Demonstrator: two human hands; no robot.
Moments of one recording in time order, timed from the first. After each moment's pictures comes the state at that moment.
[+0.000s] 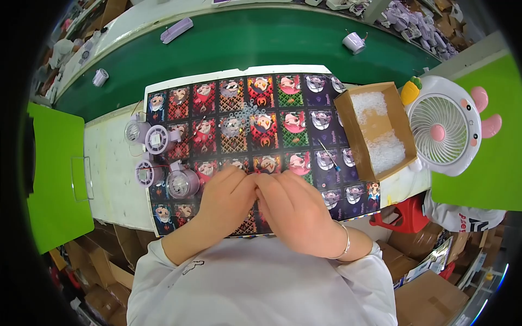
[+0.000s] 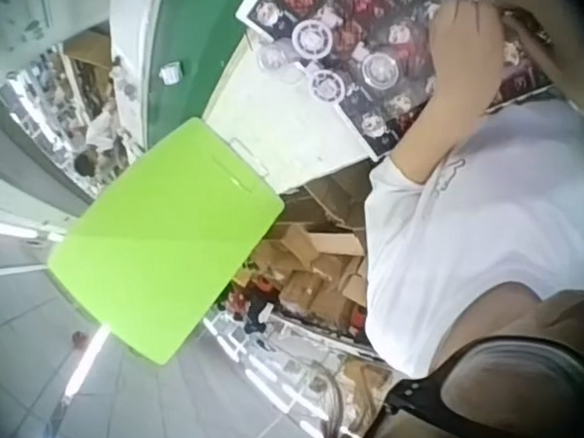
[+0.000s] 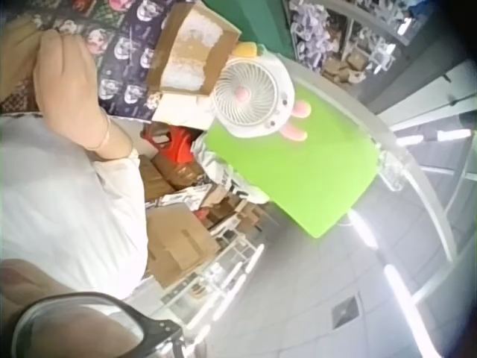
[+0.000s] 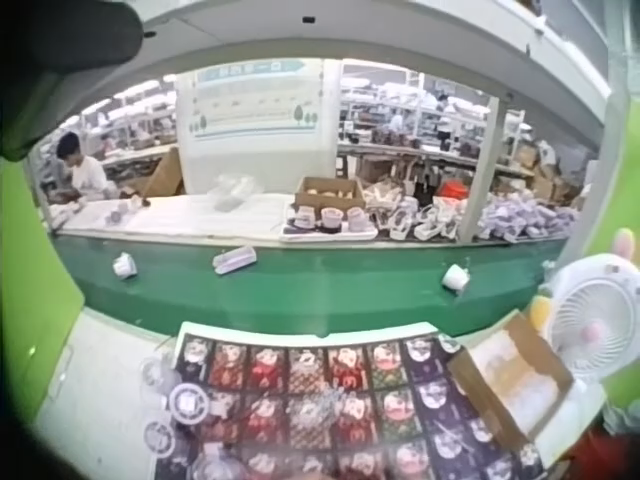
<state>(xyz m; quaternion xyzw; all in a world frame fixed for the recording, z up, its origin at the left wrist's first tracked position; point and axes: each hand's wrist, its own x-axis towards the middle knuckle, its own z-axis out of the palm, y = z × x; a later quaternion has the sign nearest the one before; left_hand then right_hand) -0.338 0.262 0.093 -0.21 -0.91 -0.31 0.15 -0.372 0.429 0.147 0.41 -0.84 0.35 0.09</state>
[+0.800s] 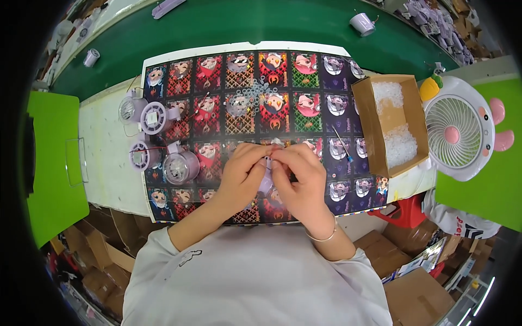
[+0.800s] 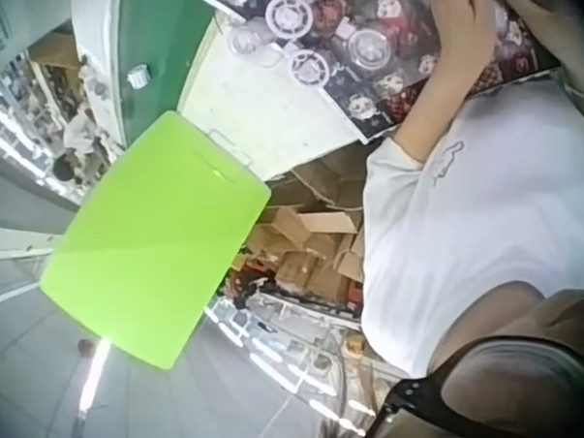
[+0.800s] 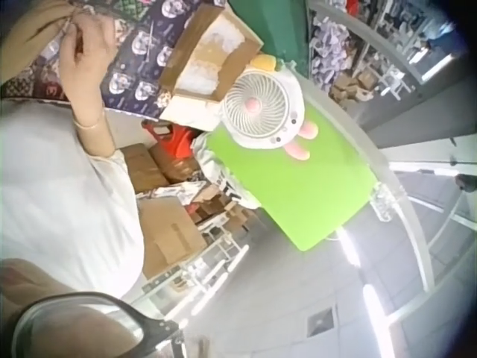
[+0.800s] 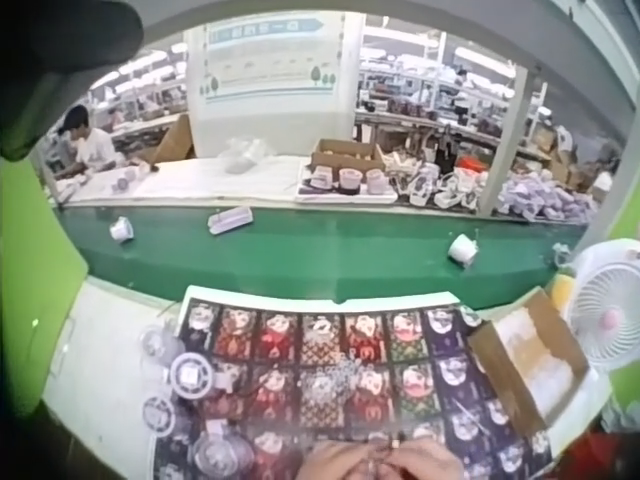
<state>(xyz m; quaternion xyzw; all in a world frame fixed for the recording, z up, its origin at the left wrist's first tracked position) -0.343 0.272 0.034 -0.05 -0.80 -0.59 0.06 -0.374 0.421 0.067 0.21 -0.83 0.51 0.03</state>
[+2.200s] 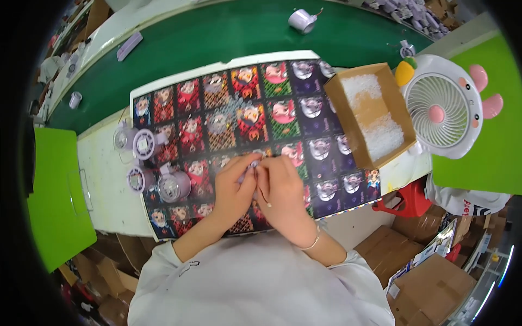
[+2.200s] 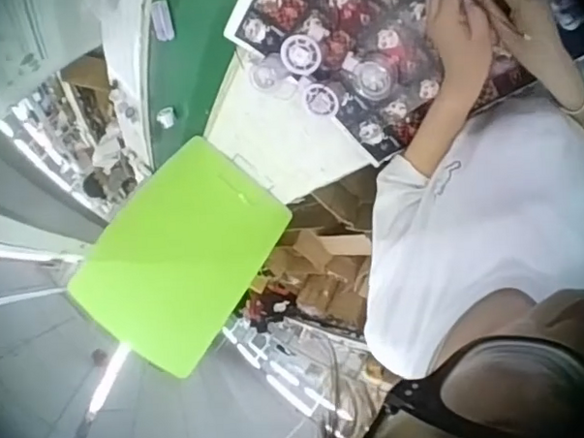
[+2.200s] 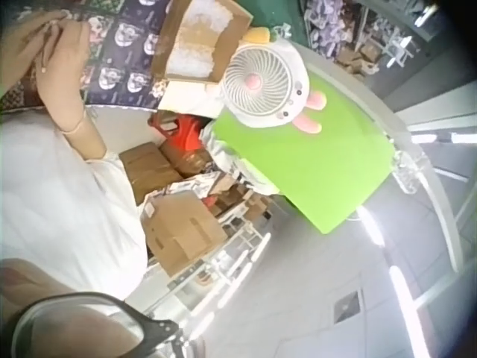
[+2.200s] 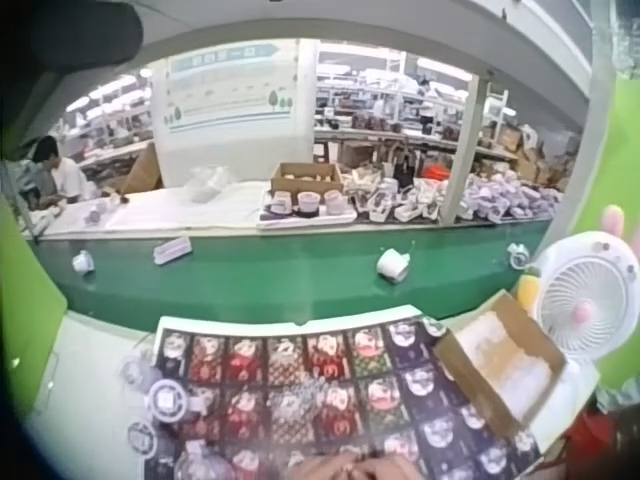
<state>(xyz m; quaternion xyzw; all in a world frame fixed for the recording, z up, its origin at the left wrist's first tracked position) -0.344 0.290 0.038 0.00 -0.81 -0.58 0.09 -0.360 0.413 0.074 0.16 -0.87 0.44 0.11</state>
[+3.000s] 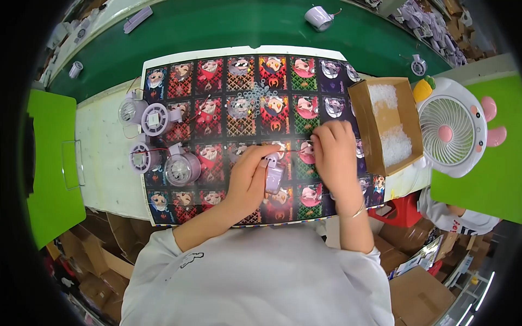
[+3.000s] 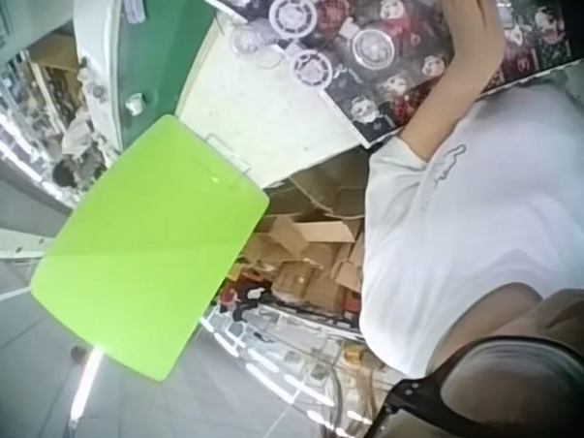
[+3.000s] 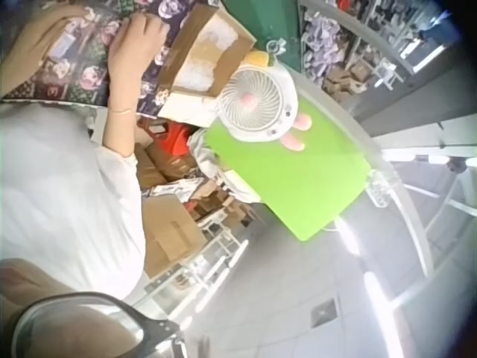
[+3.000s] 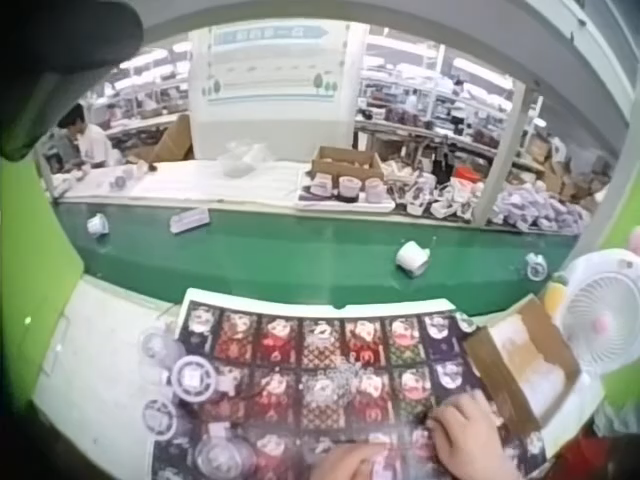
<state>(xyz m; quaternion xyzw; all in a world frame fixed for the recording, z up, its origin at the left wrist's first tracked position) -0.336 0.285 0.031 -0.03 -0.77 -0.63 0.09 -0.425 0.468 0.062 0.28 -0.93 0.19 0.12</state>
